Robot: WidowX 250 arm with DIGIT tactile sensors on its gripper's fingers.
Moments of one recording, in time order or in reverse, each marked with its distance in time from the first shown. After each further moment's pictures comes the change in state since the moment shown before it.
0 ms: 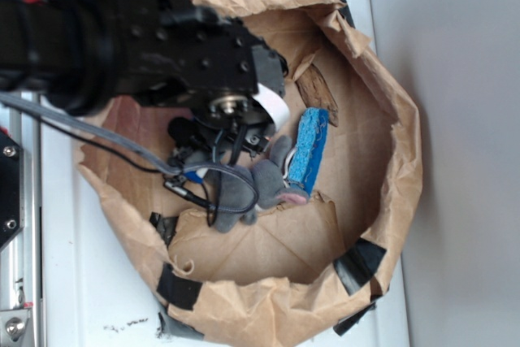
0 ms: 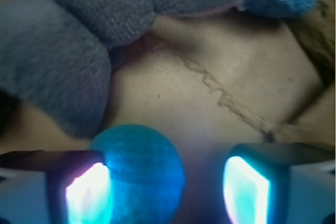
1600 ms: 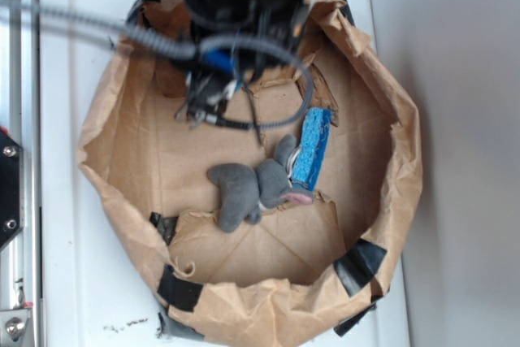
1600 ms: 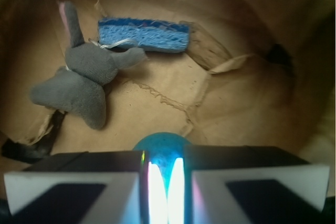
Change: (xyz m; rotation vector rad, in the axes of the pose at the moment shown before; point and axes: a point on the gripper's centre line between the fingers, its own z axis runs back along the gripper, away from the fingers) arm -0.017 0.035 0.099 -0.050 -0.056 0.249
